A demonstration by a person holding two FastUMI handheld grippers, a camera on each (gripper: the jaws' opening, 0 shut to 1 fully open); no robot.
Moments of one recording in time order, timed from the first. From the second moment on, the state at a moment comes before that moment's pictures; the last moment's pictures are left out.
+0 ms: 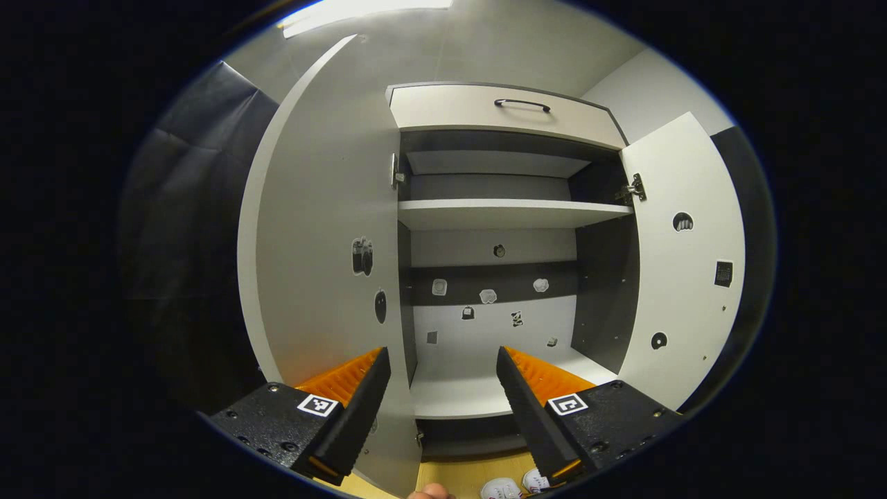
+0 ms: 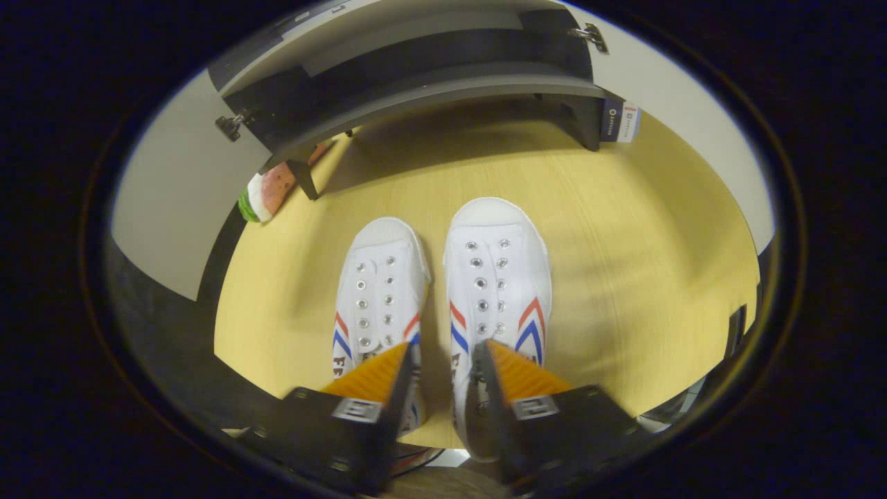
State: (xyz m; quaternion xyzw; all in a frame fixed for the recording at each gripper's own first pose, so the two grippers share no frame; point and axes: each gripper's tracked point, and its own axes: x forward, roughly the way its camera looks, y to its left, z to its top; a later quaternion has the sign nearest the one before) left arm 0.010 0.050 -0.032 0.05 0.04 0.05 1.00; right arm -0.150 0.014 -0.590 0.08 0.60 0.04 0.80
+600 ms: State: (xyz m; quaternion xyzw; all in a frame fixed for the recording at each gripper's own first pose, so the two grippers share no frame) left arm 0.009 0.050 -0.032 0.06 0.04 0.05 1.00; right arm -0.154 0.010 -0.591 0.16 0.59 0.02 0.79
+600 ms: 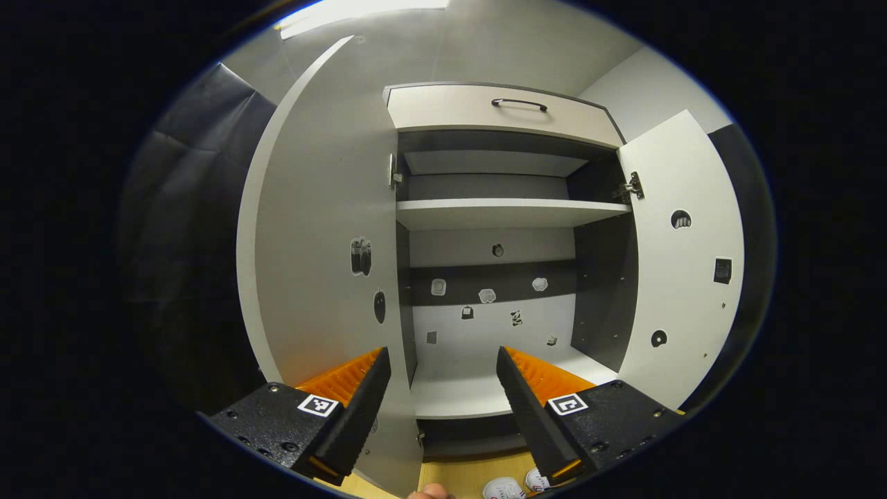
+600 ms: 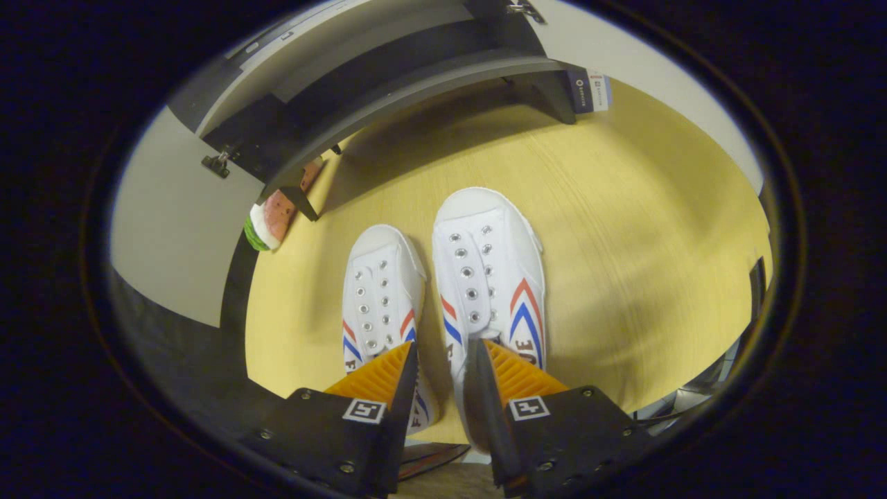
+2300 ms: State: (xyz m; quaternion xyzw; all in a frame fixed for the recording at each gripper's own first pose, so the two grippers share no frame) left arm 0.008 0.048 -0.031 0.06 0.03 0.04 1.00; right arm -0.117 0.008 -0.570 0.10 0.54 0.00 0.83
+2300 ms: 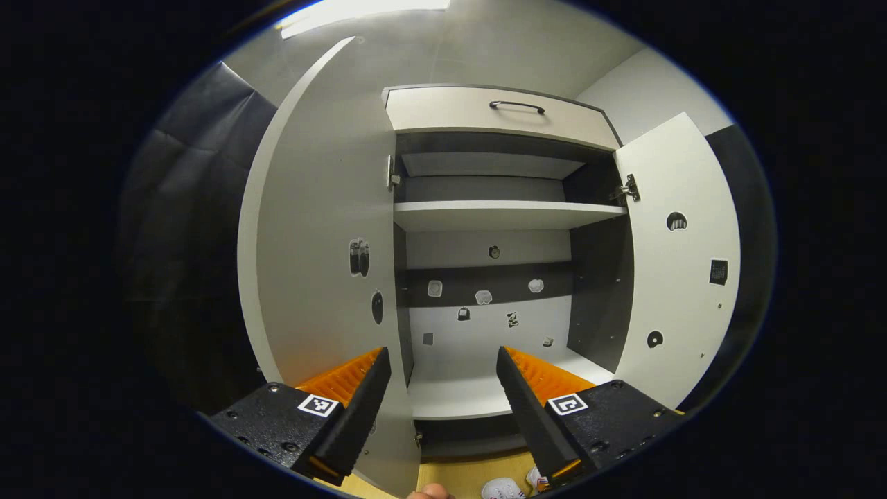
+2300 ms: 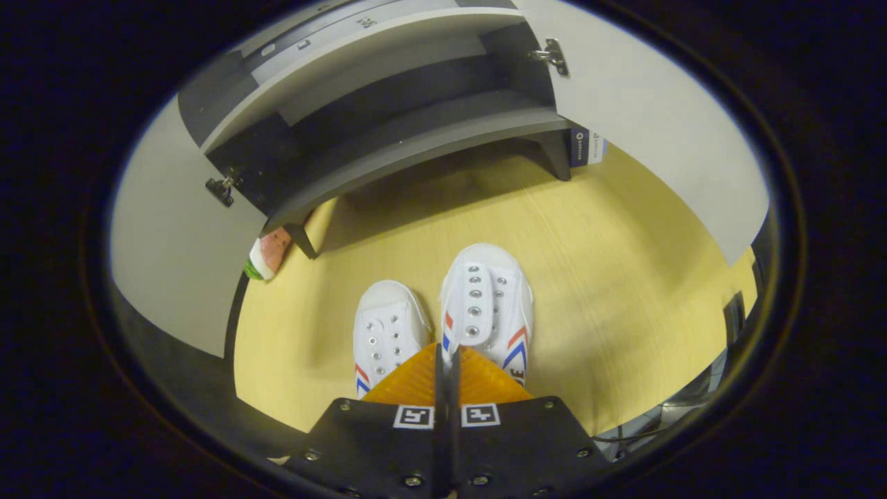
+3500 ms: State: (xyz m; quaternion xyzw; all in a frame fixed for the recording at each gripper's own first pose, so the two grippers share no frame) left arm 0.008 0.049 -0.034 0.08 0.03 0.04 1.00; right arm -0.115 0.013 -0.624 0.09 0.54 0.01 0.84
